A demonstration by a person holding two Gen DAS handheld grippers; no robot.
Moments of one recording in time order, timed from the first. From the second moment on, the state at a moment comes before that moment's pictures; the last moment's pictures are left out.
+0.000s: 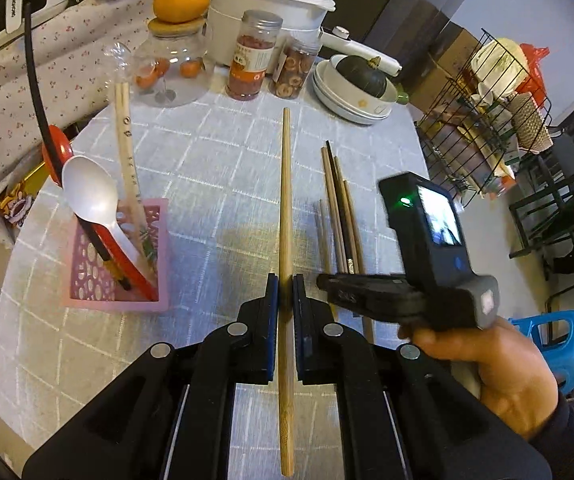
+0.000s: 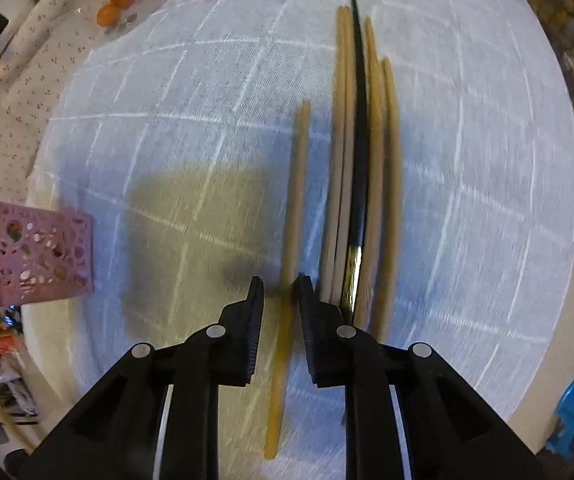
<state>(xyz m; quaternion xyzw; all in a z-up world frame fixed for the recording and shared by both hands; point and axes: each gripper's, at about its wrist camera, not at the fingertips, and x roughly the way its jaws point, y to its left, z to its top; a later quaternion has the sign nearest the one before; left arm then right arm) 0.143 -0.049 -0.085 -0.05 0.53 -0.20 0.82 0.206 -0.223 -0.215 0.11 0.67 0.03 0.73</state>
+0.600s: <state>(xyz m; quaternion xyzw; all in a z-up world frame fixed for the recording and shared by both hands) 0.153 0.002 -0.026 -0.05 0.38 -0.15 0.91 0.191 -0.215 -0.058 0.12 0.39 0.10 0.91</state>
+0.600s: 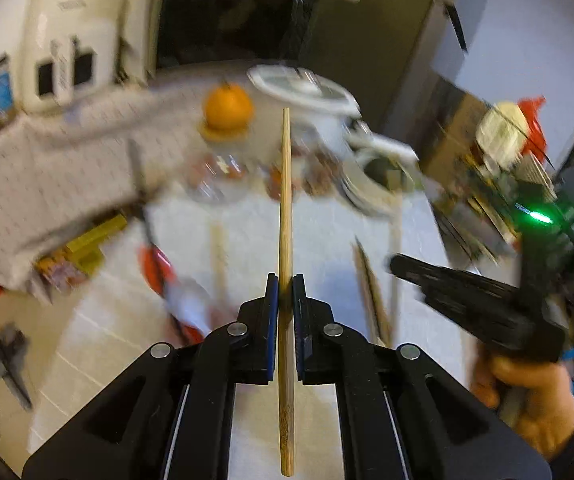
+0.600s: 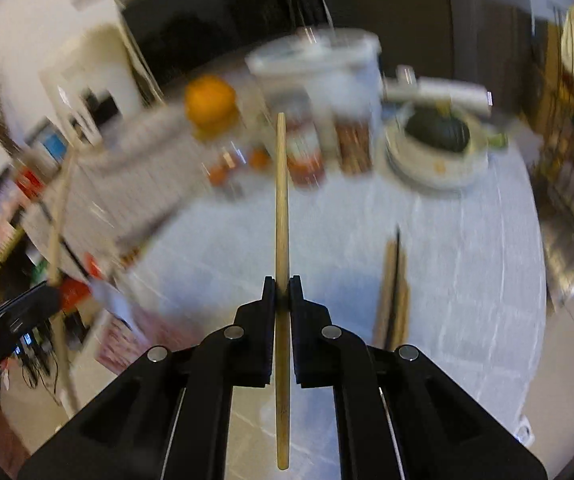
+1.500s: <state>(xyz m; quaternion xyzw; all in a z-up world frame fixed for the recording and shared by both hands) 0.146 0.026 -0.082 -0.02 0.14 0.00 0.99 0.175 -0.199 -0.034 0.17 0.31 0.19 0.92</state>
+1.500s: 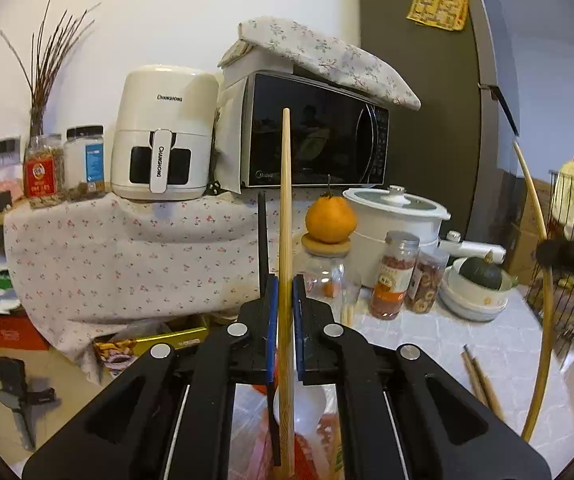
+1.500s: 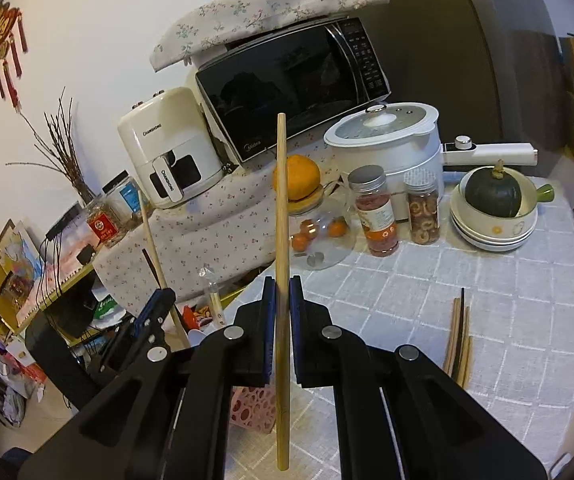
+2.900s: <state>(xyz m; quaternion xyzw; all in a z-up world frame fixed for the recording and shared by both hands) 0.134 0.111 -0.064 -0.17 0.50 0.03 0.85 0.180 -0.127 -0.040 0.21 0.21 0.16 0.94</state>
